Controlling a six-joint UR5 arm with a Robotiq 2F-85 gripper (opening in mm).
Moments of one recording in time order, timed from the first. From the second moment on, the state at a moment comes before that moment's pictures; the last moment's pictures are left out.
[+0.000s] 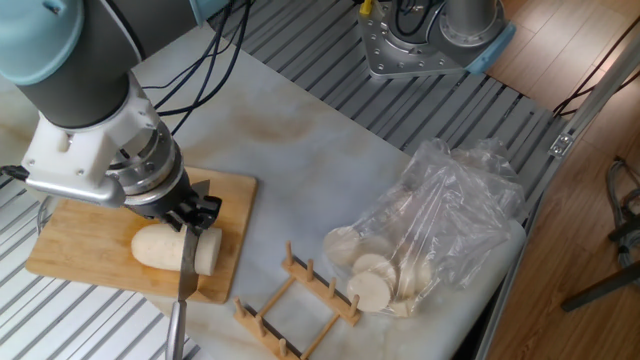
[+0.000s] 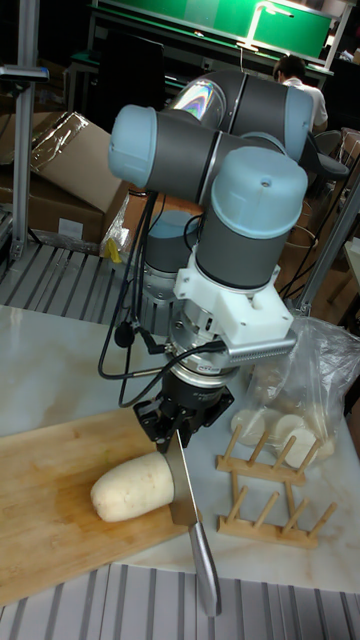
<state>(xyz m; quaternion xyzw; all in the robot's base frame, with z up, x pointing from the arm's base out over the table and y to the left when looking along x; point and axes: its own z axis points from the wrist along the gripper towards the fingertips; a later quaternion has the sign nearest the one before) 0.673 0.023 0.126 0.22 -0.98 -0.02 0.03</state>
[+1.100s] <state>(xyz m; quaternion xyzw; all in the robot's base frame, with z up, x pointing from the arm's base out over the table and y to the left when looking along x) 0.671 0.025 0.124 0.18 -0.98 0.01 0.04</state>
